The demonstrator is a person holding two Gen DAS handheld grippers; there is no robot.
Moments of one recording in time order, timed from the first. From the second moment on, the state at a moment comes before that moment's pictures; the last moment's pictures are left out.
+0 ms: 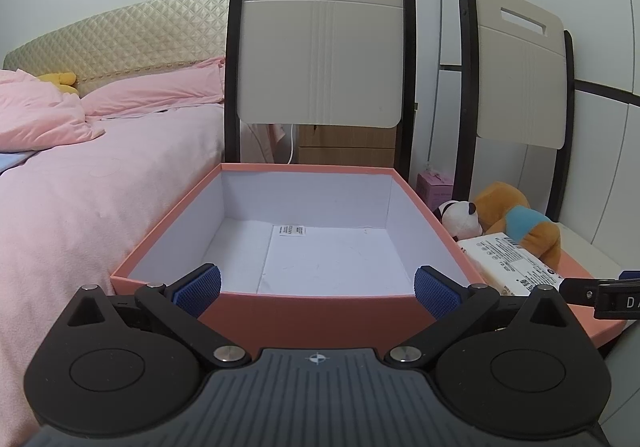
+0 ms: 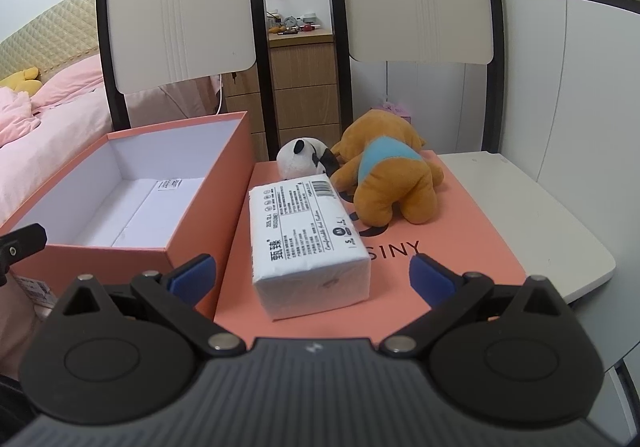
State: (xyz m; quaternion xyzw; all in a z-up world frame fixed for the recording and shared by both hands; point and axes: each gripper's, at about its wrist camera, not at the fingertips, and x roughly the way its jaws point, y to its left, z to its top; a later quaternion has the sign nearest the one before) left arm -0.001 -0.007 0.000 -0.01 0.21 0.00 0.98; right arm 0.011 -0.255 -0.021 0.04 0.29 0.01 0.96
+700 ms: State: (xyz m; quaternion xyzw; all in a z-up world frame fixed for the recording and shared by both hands) left arm 0.000 -0.009 -0.002 0.00 0.21 0.00 0.98; right arm 0.011 -0.259 -0.022 0.05 0.29 0.01 0.95
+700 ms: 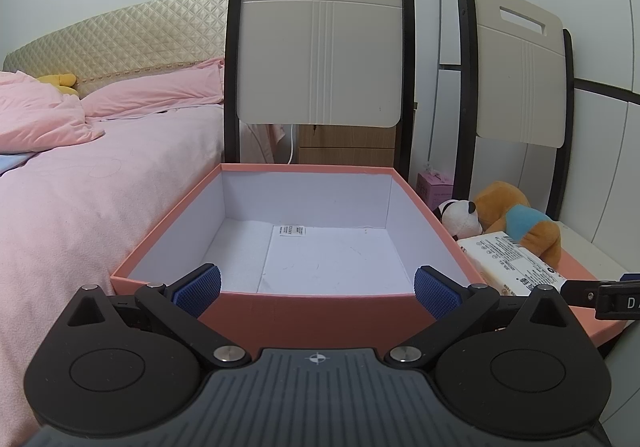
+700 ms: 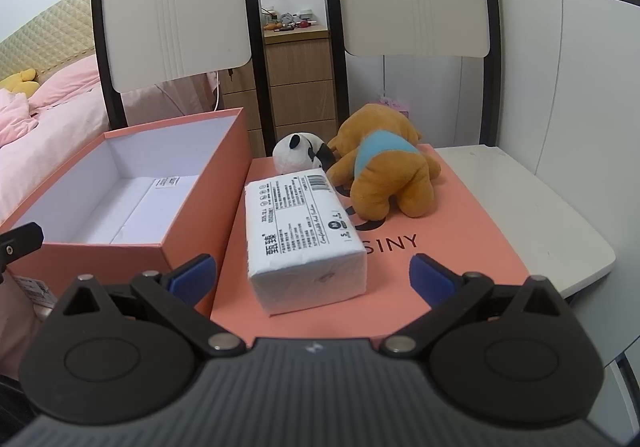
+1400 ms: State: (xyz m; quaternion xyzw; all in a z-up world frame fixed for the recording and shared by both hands) left arm -0.029 -0.130 -0.069 0.03 0.15 -0.09 0.98; right arm -0.025 -0.311 -0.005 0.09 0.25 -0.01 0.97
